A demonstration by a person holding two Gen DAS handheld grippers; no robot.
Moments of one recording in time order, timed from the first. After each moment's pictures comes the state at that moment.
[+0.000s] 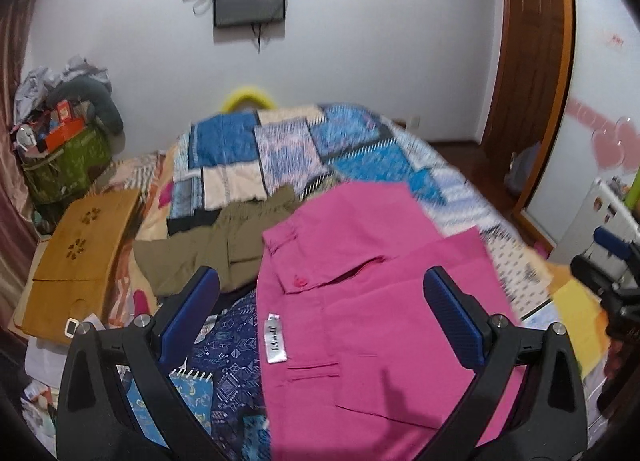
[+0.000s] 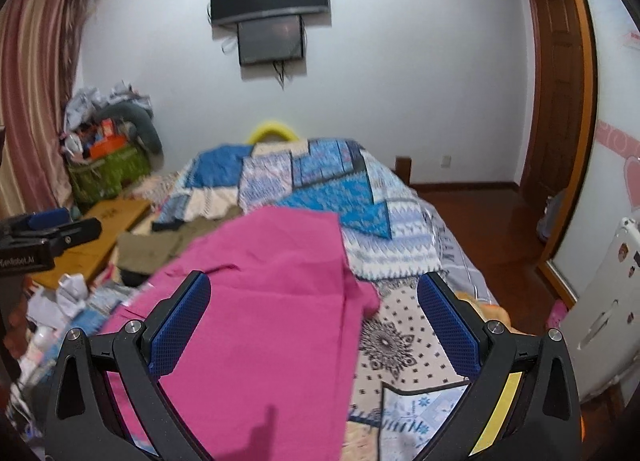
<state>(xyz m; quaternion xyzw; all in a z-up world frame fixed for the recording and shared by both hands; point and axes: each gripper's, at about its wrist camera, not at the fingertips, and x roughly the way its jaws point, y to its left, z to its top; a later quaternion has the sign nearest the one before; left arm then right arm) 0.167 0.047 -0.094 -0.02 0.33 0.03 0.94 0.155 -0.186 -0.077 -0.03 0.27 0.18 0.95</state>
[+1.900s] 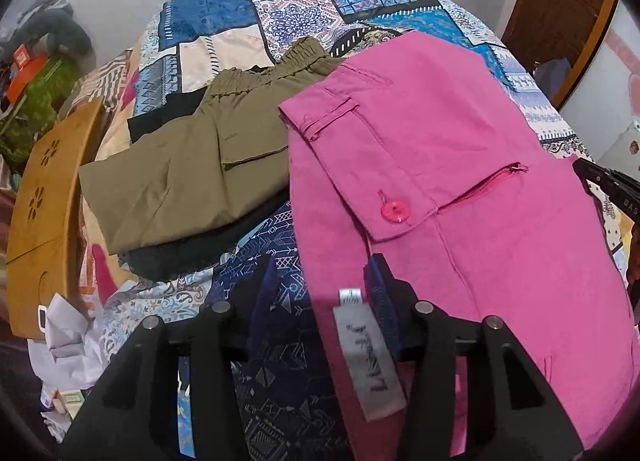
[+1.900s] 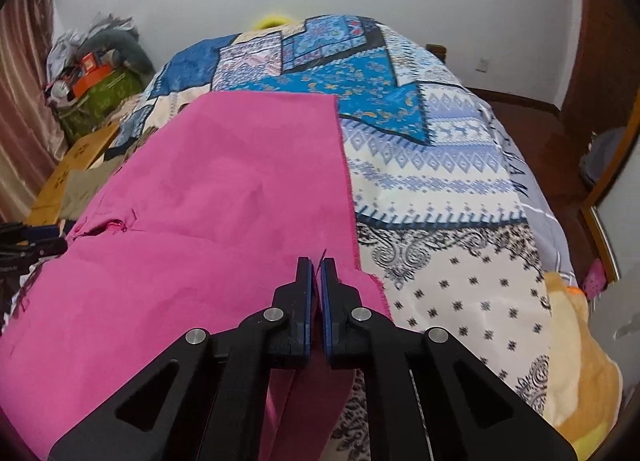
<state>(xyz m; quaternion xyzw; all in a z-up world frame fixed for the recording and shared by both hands) 0.267 0.112 -0.221 -0.01 0.52 0.02 0.85 0.295 -0.189 -0.178 -0.03 0.44 0.22 0.87</state>
